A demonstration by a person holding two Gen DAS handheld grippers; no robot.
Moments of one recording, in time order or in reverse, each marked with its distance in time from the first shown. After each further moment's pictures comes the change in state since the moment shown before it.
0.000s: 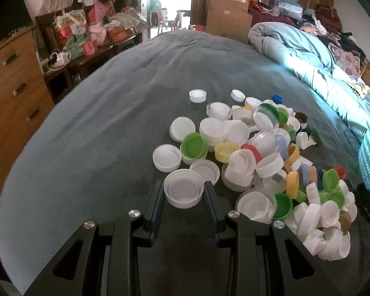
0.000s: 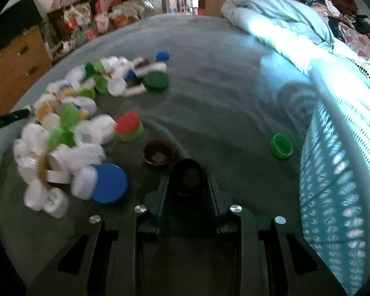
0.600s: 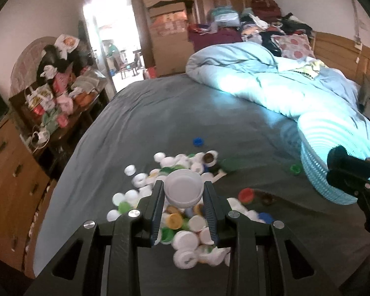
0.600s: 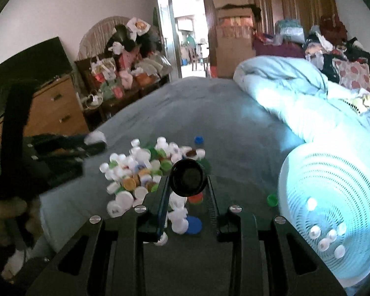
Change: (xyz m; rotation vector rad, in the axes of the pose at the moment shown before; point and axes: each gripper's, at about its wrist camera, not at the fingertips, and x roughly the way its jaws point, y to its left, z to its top) left arm -0.142 -0.160 0.038 0.312 -0.189 -0.049; right arm -0.156 0.057 0.042 0.007 -0.302 0.075
